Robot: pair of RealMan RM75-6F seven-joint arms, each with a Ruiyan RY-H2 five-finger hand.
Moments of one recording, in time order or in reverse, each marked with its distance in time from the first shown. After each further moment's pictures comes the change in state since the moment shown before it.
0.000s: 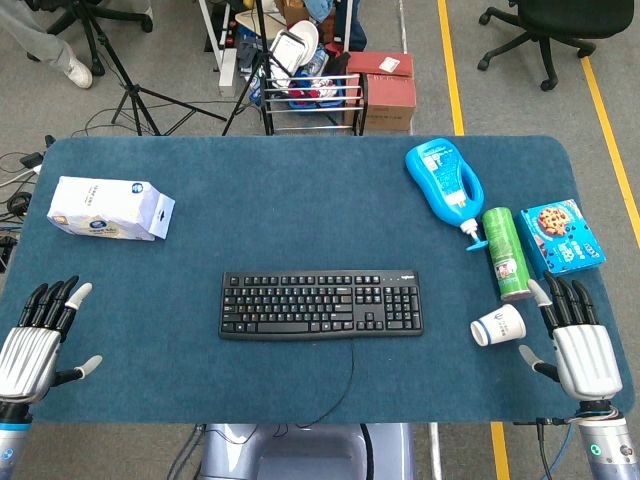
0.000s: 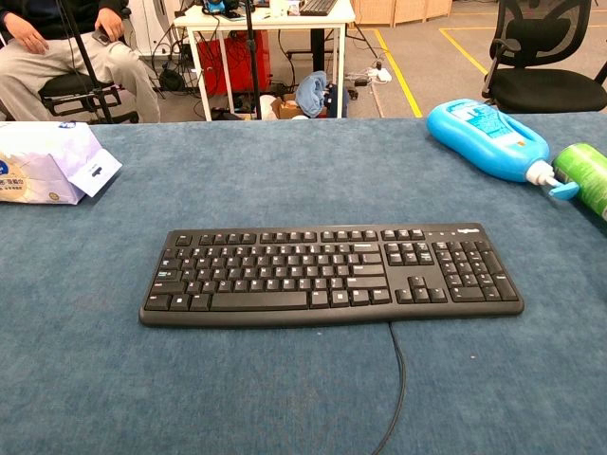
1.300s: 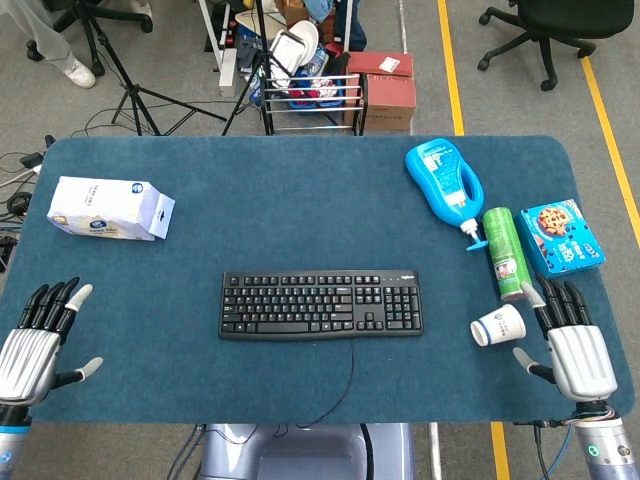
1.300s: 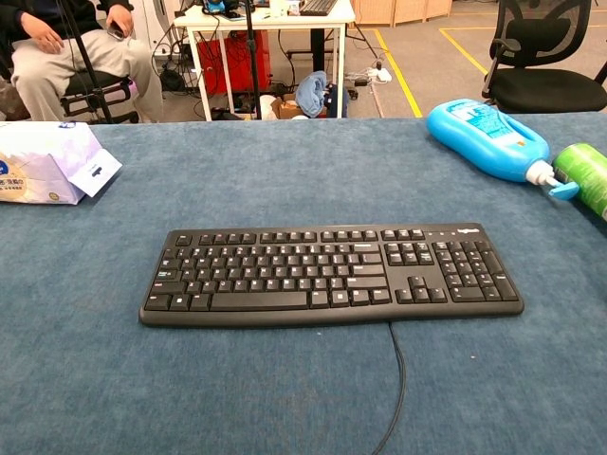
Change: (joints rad) left arm 0.005 0.010 0.006 -0.015 0.020 0.014 -0.011; right arm 0.007 0.015 -0.006 -0.033 -0.015 -0.009 0.010
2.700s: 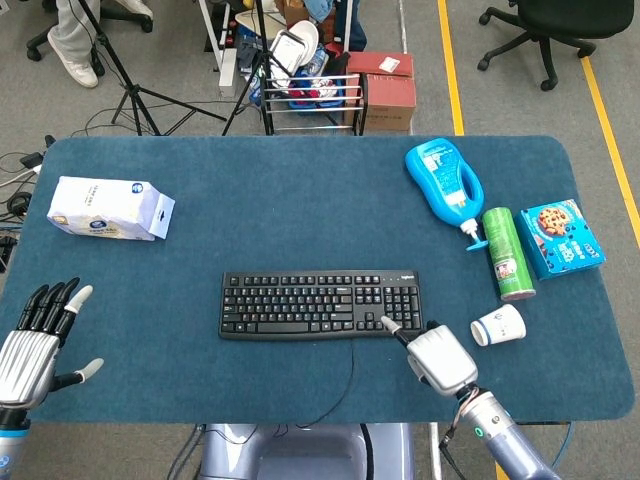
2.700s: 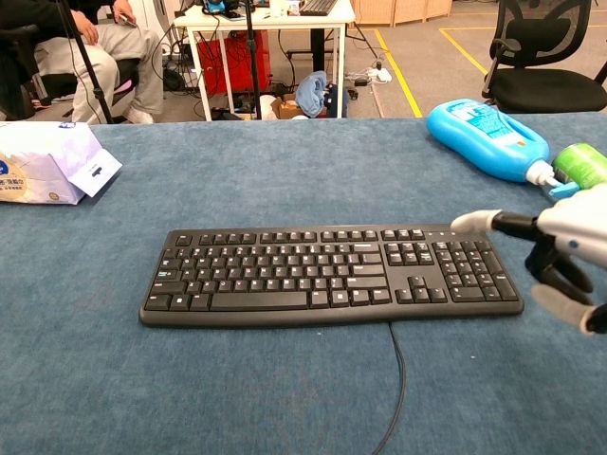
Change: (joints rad) left arm 0.006 0.004 0.006 0.000 0.034 0.019 -0.012; right arm 0.265 -0.121 -0.035 -0.271 0.153 -0.499 -0.521
